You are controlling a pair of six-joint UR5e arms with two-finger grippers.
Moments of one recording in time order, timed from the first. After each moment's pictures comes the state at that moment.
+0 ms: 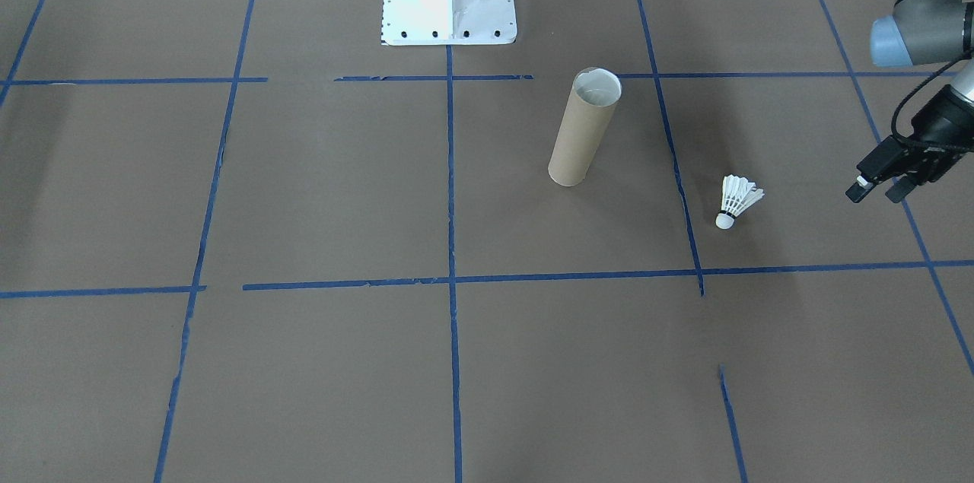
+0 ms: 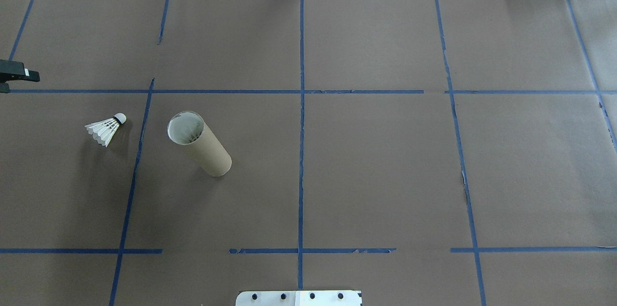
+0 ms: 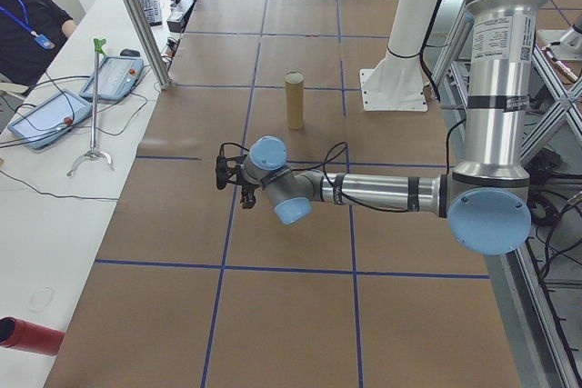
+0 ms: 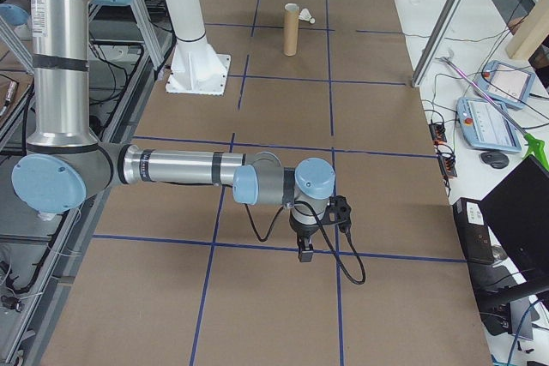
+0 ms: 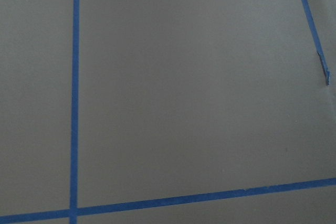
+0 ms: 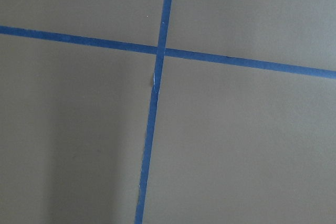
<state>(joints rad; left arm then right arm) -1.14 -1.53 -1.54 -2.71 -2.20 -1.26 1.54 -1.63 1.63 -1.57 2.29 -0.10</state>
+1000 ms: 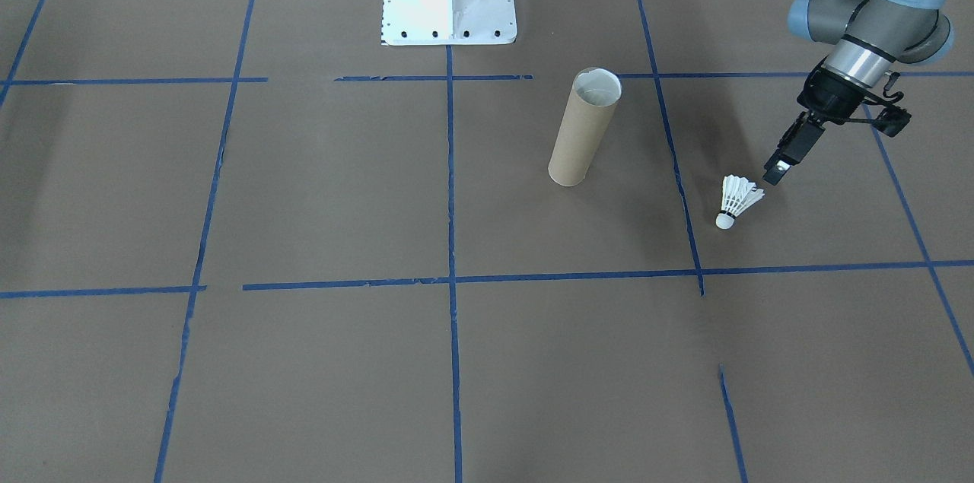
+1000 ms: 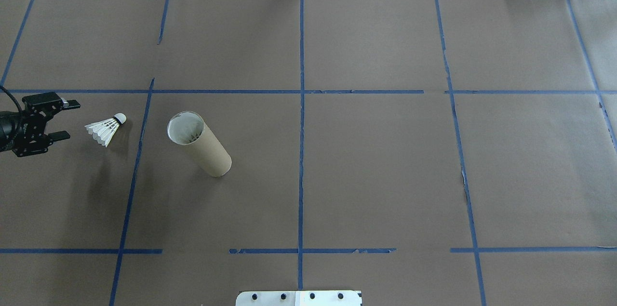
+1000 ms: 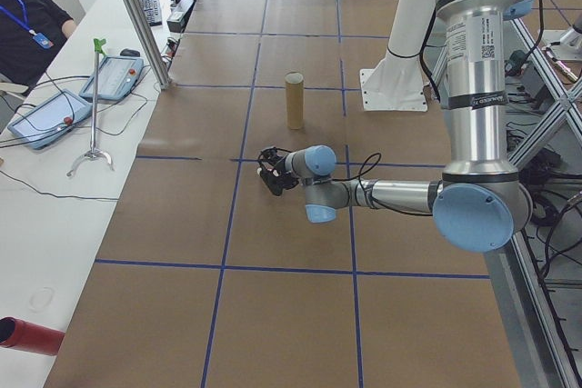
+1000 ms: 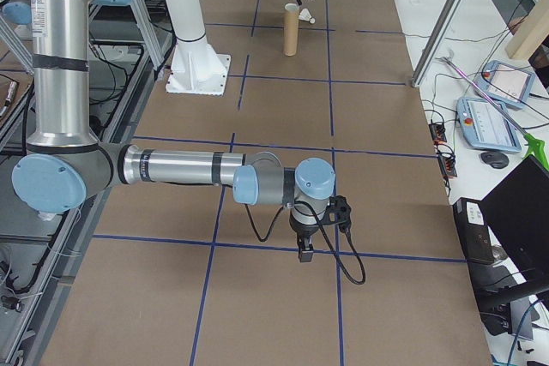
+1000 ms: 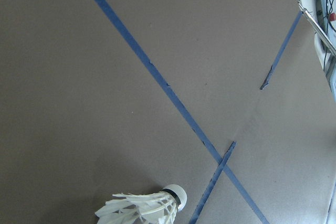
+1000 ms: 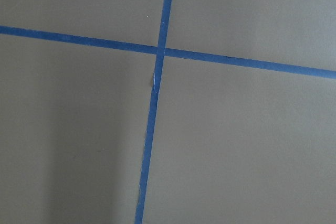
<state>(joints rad) -0.76 -1.45 -1.56 -3.04 -1.74 -2.08 1.54 -1.63 1.63 -1.57 2.29 -0.10</state>
